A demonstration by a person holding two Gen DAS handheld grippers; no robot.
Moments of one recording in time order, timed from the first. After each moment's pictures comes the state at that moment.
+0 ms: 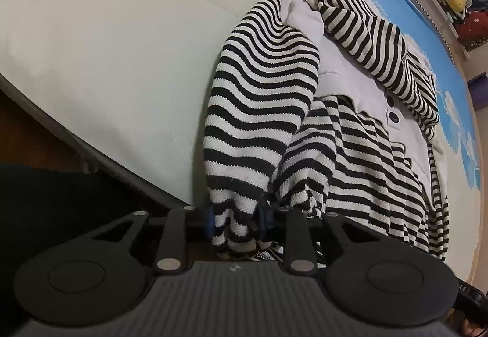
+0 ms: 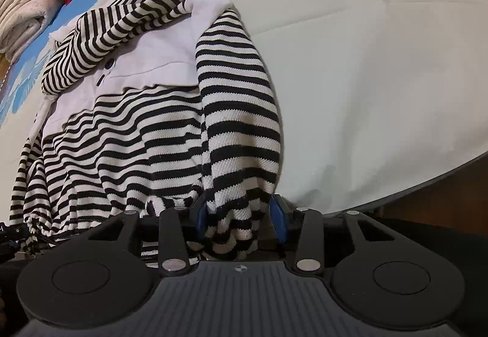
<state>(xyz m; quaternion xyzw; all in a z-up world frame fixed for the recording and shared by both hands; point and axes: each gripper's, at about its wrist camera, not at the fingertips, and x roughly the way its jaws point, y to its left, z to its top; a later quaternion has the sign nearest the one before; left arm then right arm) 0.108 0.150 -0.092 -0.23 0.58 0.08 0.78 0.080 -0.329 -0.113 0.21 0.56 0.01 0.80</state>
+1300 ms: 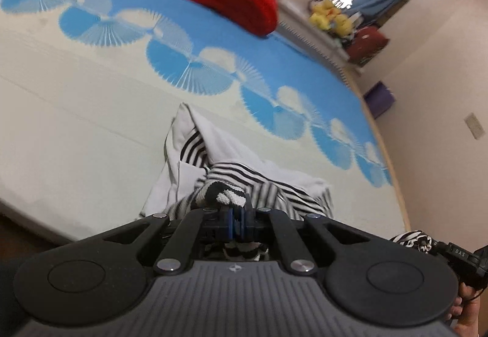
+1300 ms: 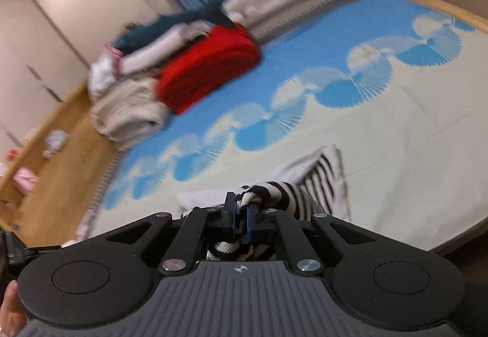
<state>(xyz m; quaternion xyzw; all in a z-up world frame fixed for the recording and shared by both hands) 0.101 0.154 0.075 -0.22 0.45 -0.08 0.86 0.013 -0.408 0.067 0.30 0.34 0.12 0.88</state>
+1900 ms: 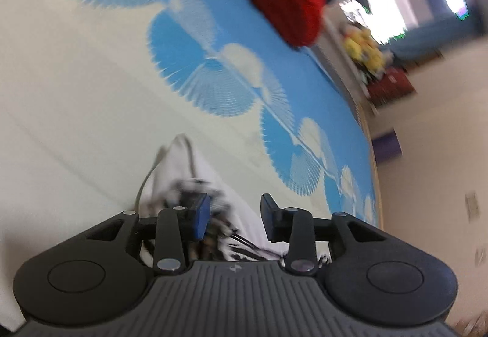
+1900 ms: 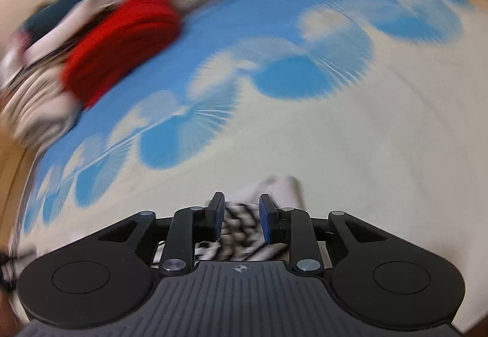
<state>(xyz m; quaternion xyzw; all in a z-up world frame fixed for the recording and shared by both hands) 0.269 0.186 -0.023 -0.34 0.45 -0.08 0.82 0.211 -0.385 -0.043 0.25 0.40 0.03 0.88</state>
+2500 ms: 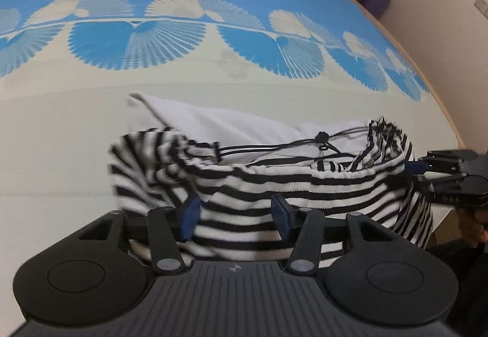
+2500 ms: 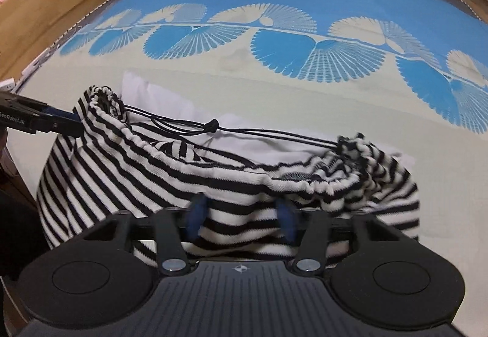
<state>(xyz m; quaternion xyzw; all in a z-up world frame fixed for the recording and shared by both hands) 0.246 0.084 -0.056 -0.02 0.52 -0.18 0.84 0.202 -0.251 -0.064 0.01 0.46 0.22 0.86</state>
